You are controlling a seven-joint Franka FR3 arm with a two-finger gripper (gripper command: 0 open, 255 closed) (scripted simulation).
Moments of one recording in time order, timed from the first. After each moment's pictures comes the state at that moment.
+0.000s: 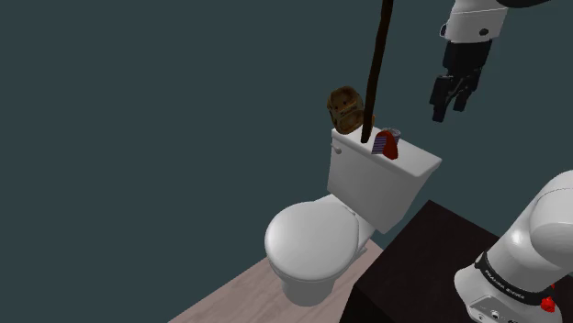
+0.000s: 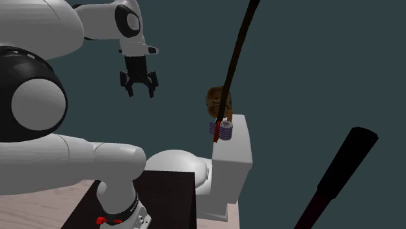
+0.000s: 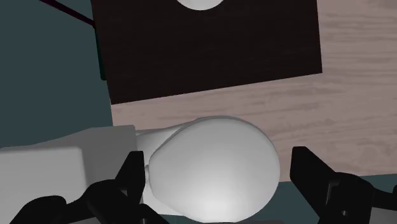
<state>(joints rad) -0.02 -0.76 -0.05 -2.34 -0.06 1.43 0.08</state>
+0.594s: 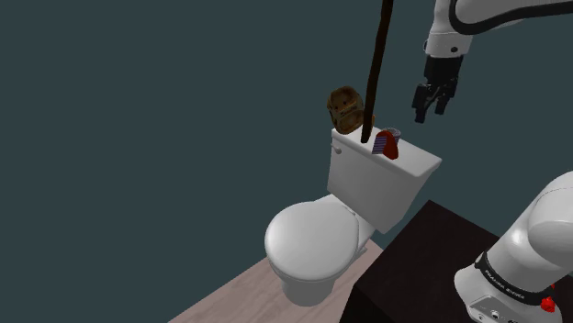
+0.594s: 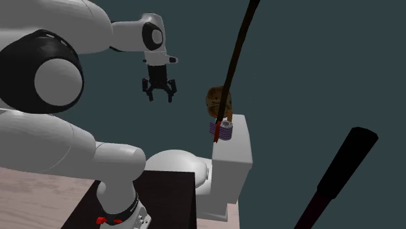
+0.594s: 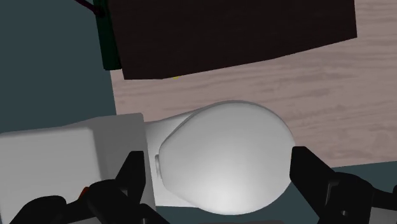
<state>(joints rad) -0.06 -0.59 -0.15 -2.34 -0.11 1.62 -0.01</state>
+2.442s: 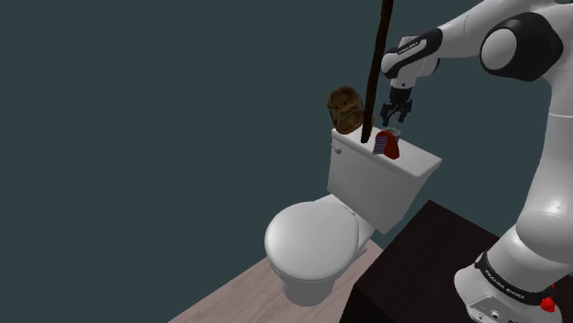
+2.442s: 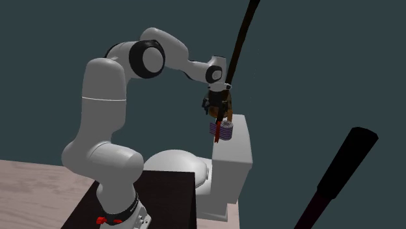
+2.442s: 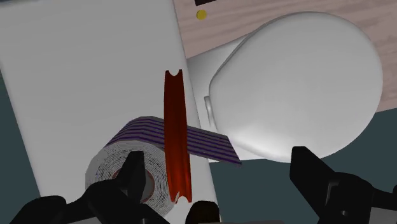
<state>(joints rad) -0.25 0.41 -0.39 -1.74 0.14 2.01 -0.41</state>
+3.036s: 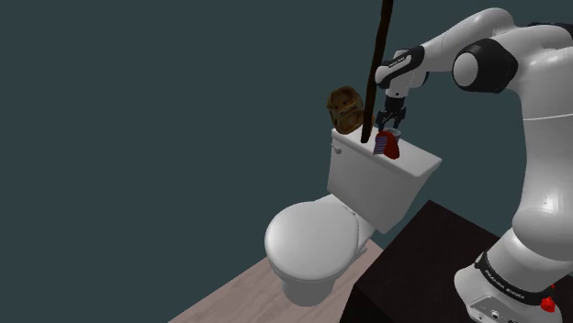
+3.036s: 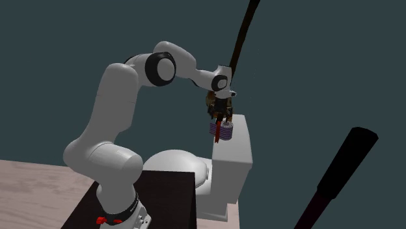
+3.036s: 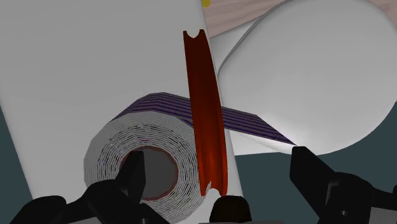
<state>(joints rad) -0.31 0.60 -0.37 -1.58 0.21 2.04 -0.45</state>
